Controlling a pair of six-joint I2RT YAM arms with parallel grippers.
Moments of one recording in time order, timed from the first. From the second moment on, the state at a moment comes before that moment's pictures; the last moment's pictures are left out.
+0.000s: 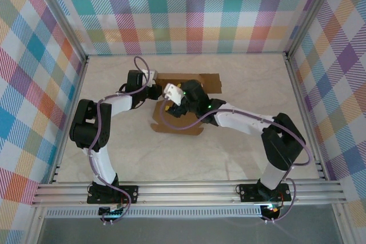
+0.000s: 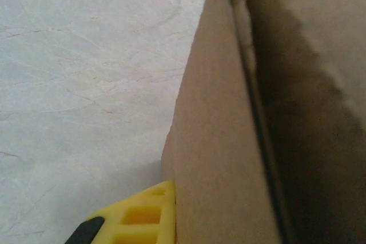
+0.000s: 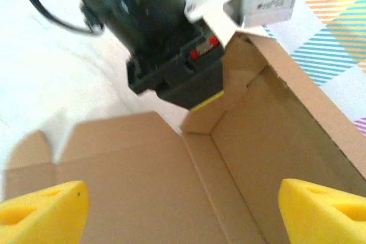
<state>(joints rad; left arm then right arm) -0.22 1.88 1.11 0.10 0.39 -0.15 0.82 1.69 1.21 -0.05 -0.01 -0.41</state>
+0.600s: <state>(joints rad) -0.29 1.90 1.22 -0.06 0.40 -0.02 0.48 1.53 1.30 -0.13 -0.39 0.34</state>
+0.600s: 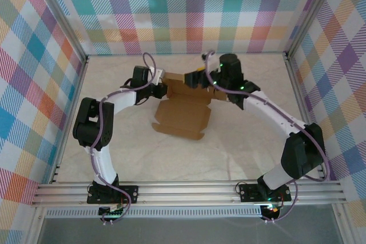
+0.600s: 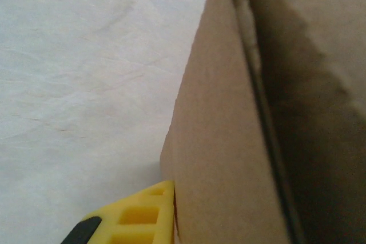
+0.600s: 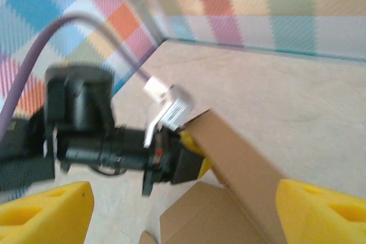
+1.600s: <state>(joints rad) -0.54 1.90 1.15 0.06 0.15 -0.01 0.37 1.98 1.65 -0.59 -0.63 0.47</state>
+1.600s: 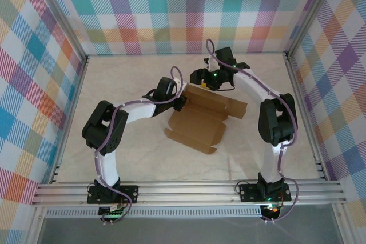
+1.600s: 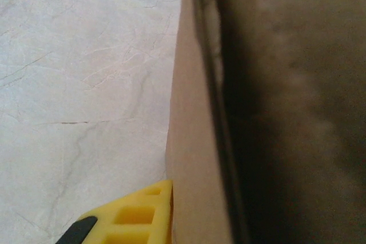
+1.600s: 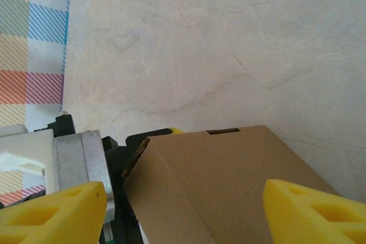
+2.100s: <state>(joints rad) -0.54 1.93 1.13 0.13 0.17 -0.08 0.35 2.05 1.66 -0.57 -0.72 0.50</state>
